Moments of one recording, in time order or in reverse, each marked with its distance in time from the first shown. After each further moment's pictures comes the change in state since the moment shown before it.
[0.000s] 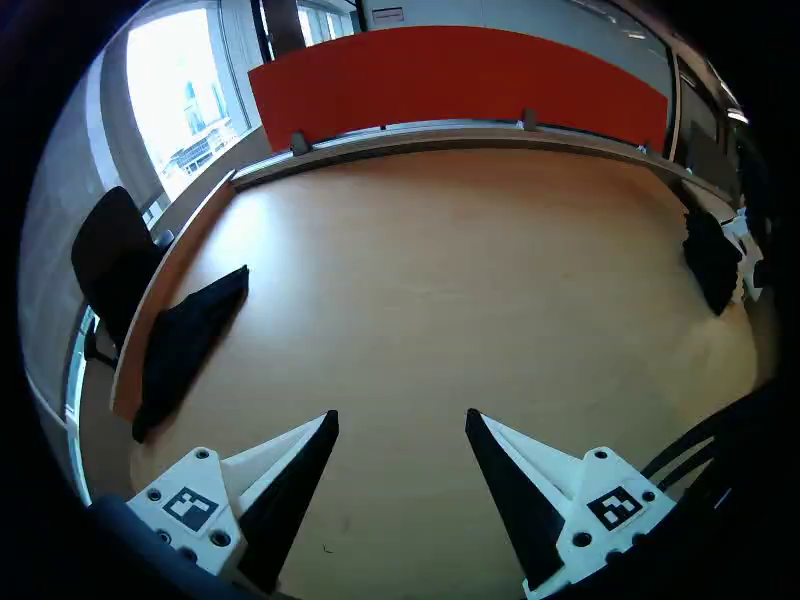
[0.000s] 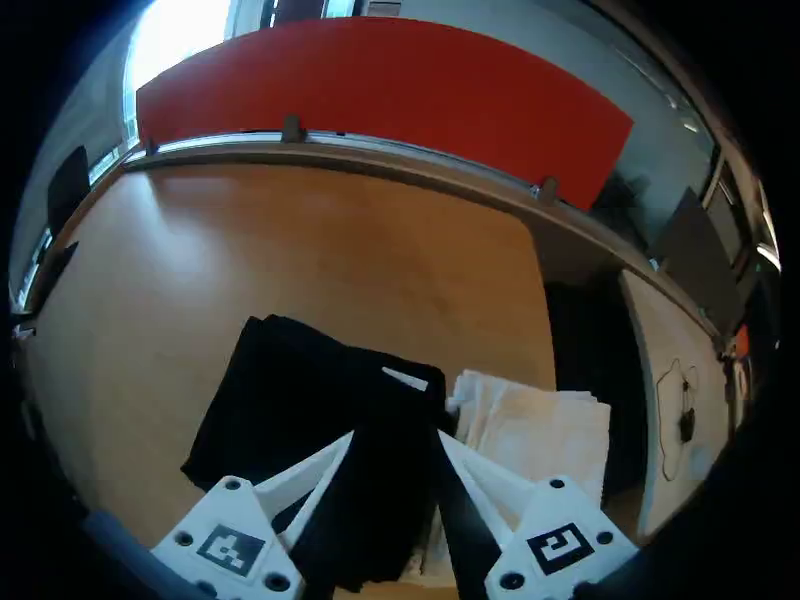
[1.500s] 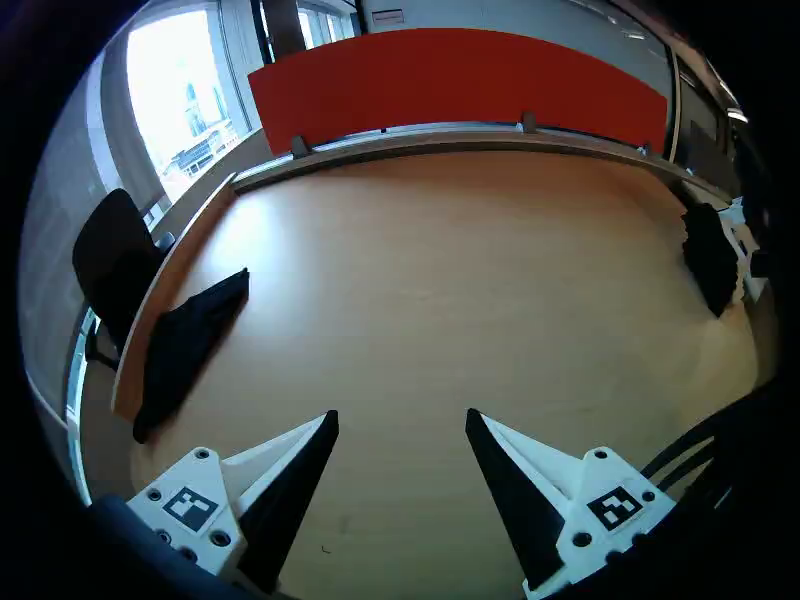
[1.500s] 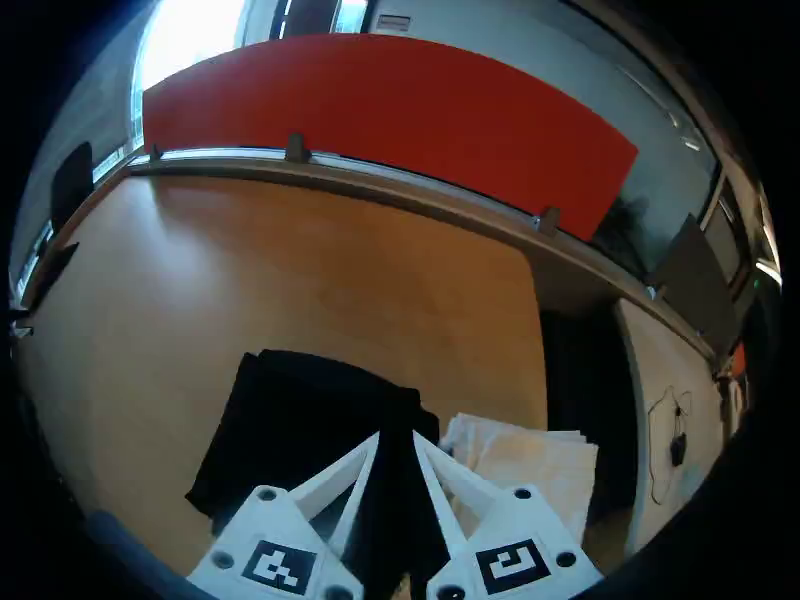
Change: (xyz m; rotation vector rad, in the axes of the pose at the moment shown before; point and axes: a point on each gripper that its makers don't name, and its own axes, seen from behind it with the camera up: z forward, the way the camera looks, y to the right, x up) left arm 0.003 0.003 -0.002 0.004 0.007 0.001; right arm 0.033 0.004 0.001 -0.023 0.059 -0.037
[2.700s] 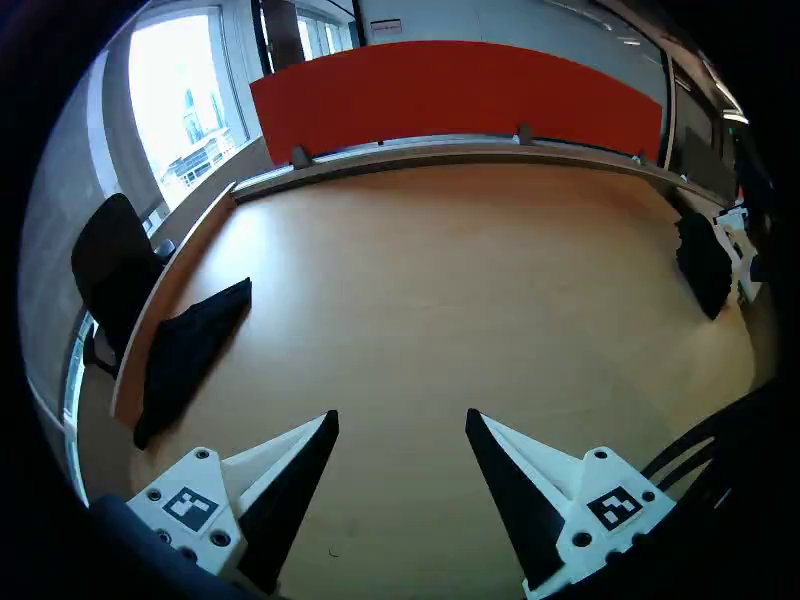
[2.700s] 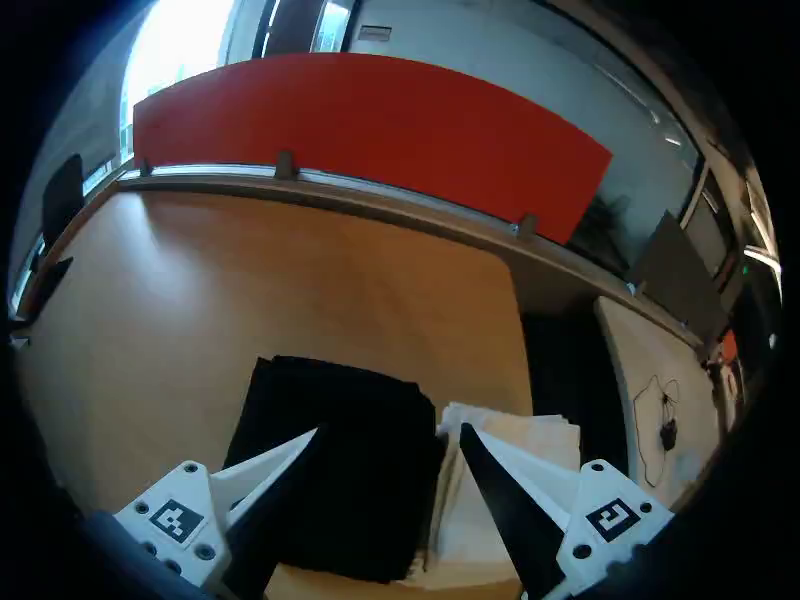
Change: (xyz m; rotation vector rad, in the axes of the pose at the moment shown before) left arm 0.006 -0.009 -0.010 -0.019 0.043 -0.001; right arm 0.004 -0.012 -0.033 -0.056 0.041 0.042
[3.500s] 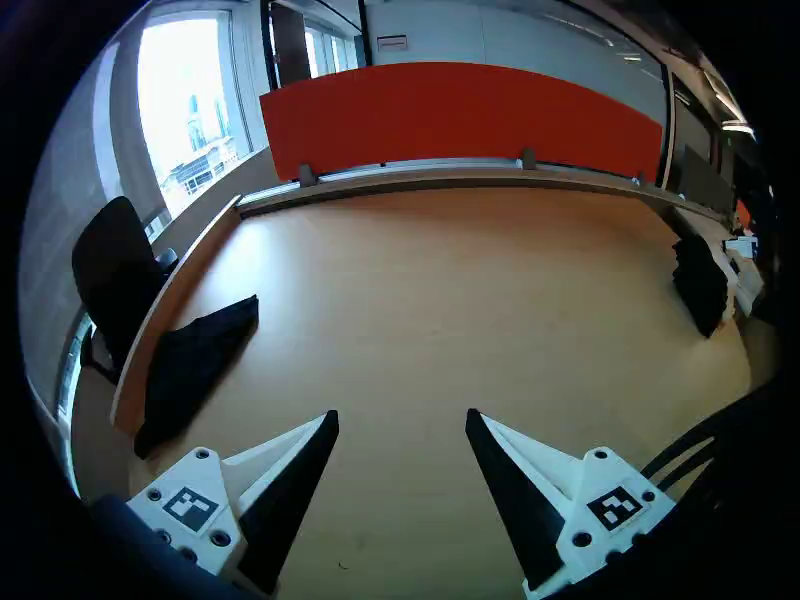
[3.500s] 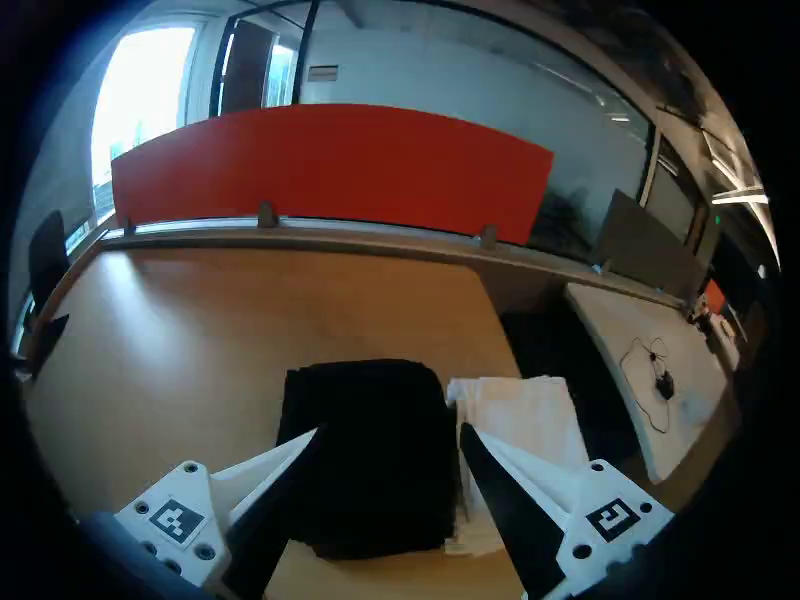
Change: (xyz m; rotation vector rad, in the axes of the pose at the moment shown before) left arm 0.019 -0.014 -0.008 -0.012 0.066 -0.027; right arm -0.012 -0.024 -0.053 -0.089 0.146 0.169
